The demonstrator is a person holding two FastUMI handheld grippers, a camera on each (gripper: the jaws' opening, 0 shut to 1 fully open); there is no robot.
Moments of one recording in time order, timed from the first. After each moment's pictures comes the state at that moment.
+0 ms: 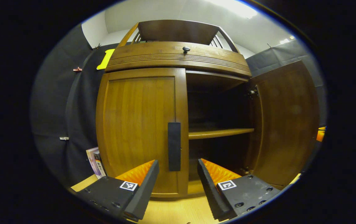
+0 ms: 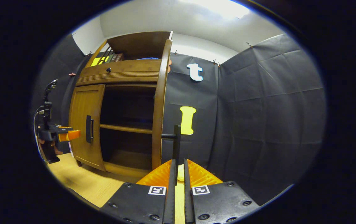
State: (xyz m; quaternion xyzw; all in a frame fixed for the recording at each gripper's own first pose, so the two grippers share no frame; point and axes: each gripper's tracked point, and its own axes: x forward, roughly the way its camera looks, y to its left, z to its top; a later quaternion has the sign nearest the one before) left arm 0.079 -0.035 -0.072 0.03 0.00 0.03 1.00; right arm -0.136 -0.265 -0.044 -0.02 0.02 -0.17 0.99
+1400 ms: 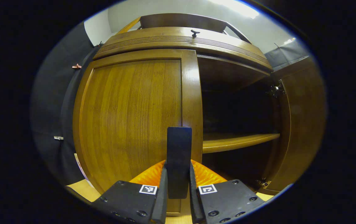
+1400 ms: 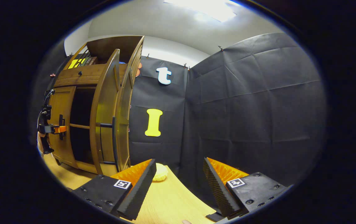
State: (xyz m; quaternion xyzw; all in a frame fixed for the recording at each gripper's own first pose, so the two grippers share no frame) left arm 0.167 -0.029 -0.078 0.00 -0.01 0.03 1.00; right arm -0.208 -0.366 -0.046 -0.03 0.00 -0.30 0.95
